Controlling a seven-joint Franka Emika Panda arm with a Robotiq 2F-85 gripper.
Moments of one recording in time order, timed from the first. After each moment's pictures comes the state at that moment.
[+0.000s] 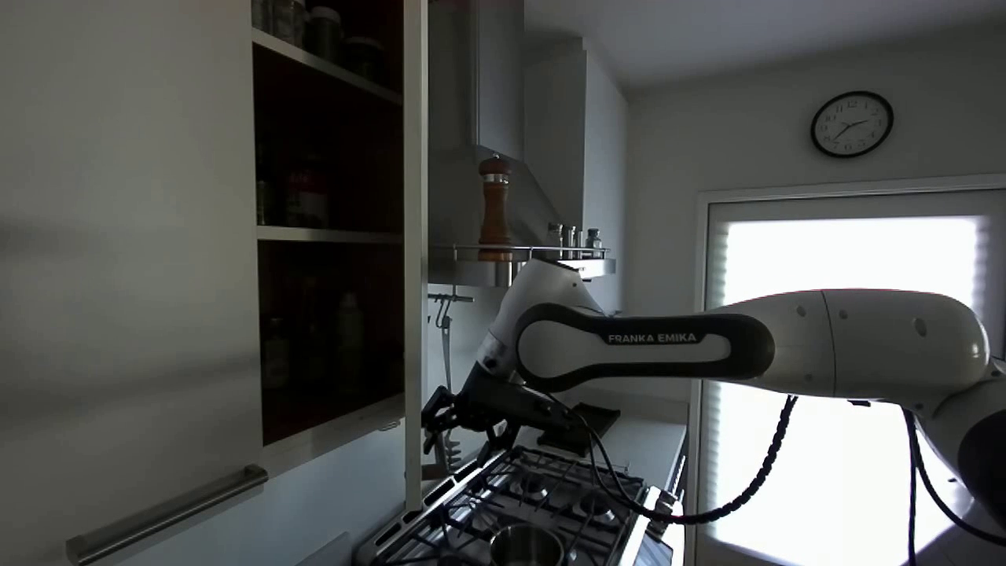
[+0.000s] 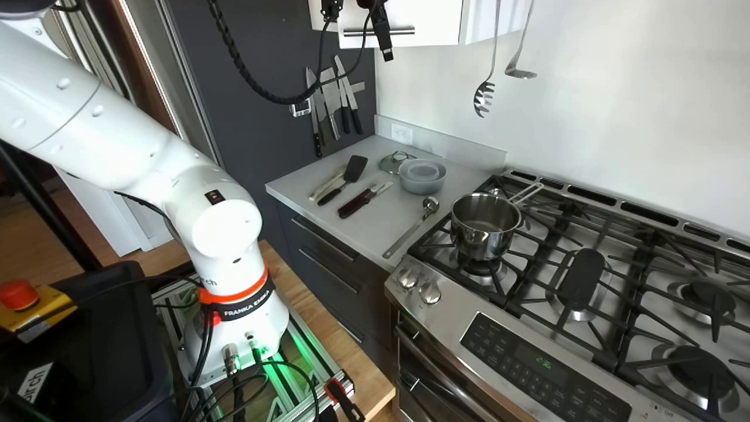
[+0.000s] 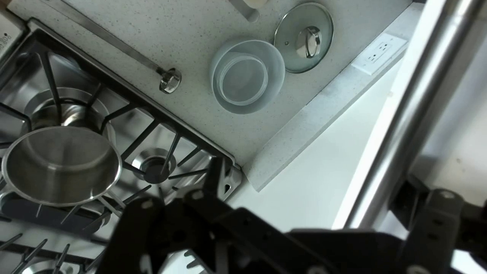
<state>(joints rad) 0.04 -0.55 0.10 -2.21 0.18 2.15 0.70</state>
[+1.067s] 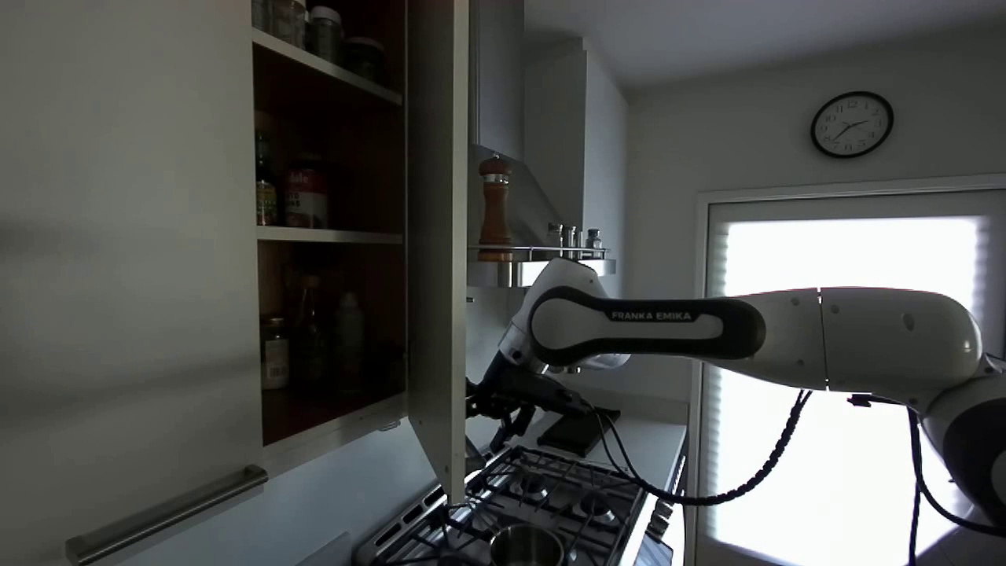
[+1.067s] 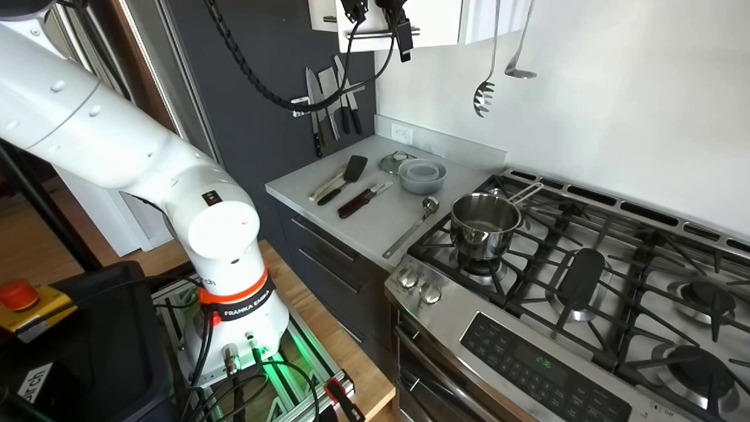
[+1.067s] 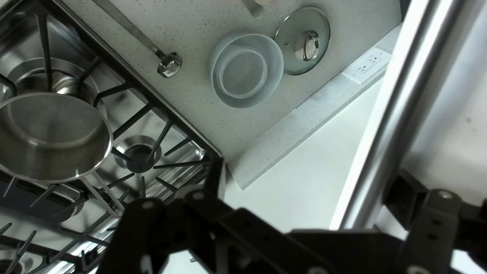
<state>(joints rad) 0.00 -0.55 0.02 -2.21 0.28 2.13 0.41</state>
